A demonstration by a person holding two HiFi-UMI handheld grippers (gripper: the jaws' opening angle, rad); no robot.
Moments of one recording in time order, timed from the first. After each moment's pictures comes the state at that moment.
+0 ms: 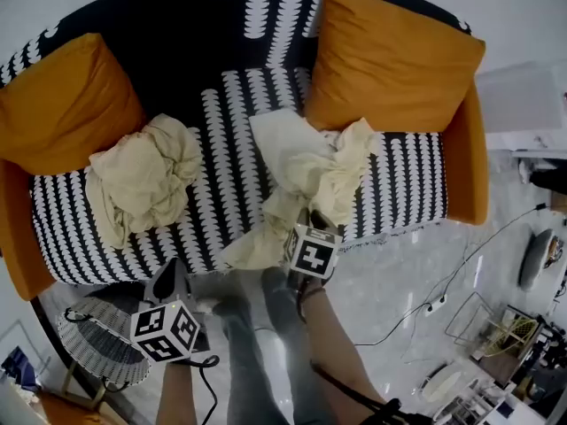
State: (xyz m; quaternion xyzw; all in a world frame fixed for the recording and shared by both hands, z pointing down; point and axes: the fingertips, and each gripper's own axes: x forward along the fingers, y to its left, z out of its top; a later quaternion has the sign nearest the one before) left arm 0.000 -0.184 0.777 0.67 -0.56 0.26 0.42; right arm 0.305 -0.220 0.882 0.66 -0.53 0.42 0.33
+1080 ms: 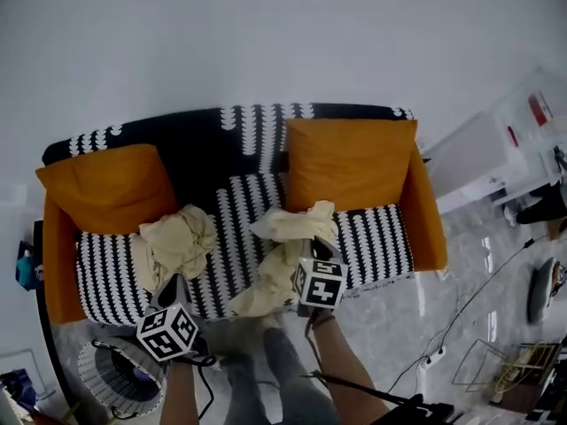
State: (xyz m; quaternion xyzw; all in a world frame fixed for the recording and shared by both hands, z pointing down) left arm -0.007 -0.235 0.592 0.69 -0.62 0.15 0.35; right arm 0.317 -0.285 0.609 0.67 -0.64 0.29 0.23
